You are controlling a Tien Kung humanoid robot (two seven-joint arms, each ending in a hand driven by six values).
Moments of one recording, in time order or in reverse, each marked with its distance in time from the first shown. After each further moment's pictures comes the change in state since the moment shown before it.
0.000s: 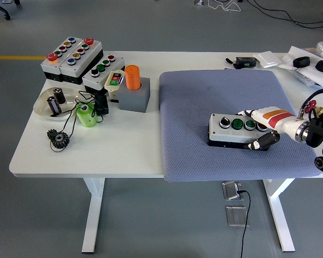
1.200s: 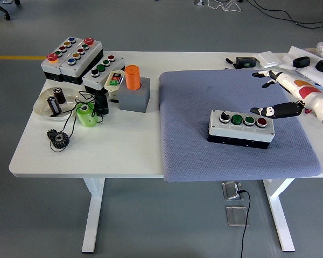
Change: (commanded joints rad) left arm -0.021 0.000 -0.017 0.000 0.005 -0.004 -0.002; right arm -0.116 -0.228 0.247 0.346 0.298 -0.006 -0.097
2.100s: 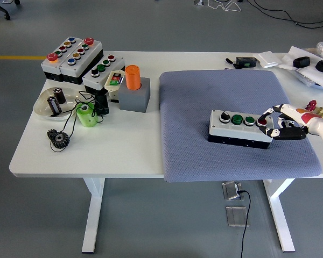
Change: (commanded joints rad) left arm 0.018 0.000 -0.005 0.000 0.025 0.009 0.005; right arm -0.054 -0.024 -0.022 0.001 -0.011 0.075 -0.056
